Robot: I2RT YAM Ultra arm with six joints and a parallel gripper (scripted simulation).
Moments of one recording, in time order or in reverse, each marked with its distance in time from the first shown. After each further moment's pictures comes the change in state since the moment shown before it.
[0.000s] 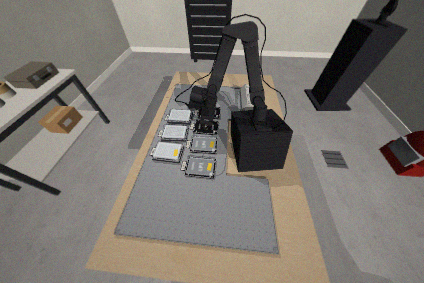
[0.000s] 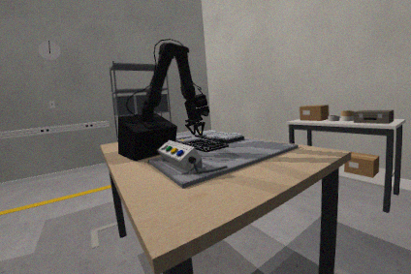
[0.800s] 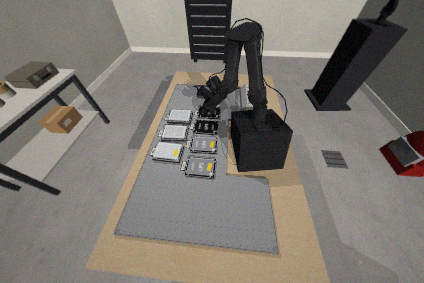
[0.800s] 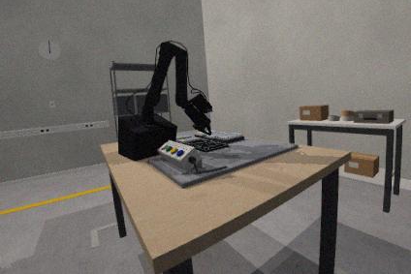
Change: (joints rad) arm -0.433 -0.003 -0.216 0.731 -0.407 -0.446
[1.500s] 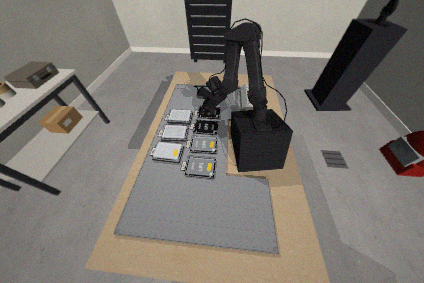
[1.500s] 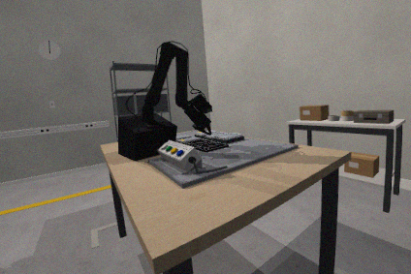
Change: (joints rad) arm 0.000 0.016 0.000 0.020 -0.024 -0.005
